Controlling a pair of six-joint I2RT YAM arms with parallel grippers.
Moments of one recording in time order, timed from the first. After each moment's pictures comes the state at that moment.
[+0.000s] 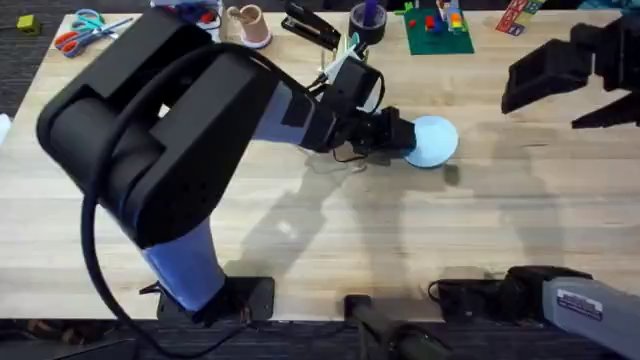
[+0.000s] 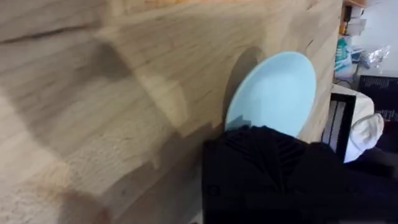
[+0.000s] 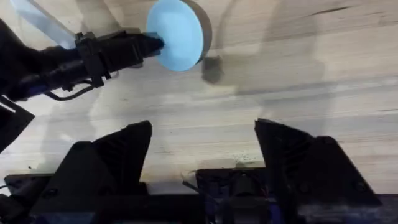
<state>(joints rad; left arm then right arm) -0.63 1.96 0.95 0.24 0.64 -0.82 -0.04 1.27 1.52 -1.55 -0.11 0.16</state>
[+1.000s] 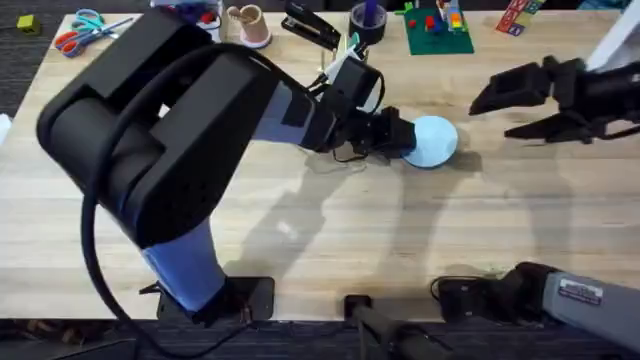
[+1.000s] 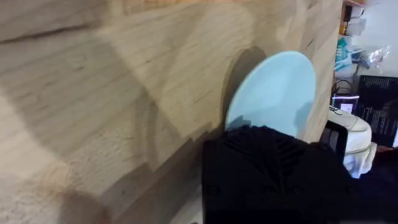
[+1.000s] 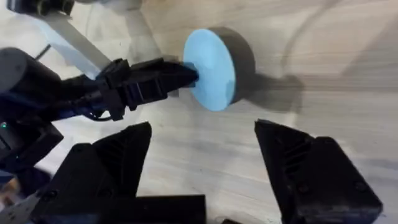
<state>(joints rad) -0.64 1.96 0.95 0.24 0.64 -0.82 -0.31 1.34 1.14 -1.16 -0.56 -0.06</state>
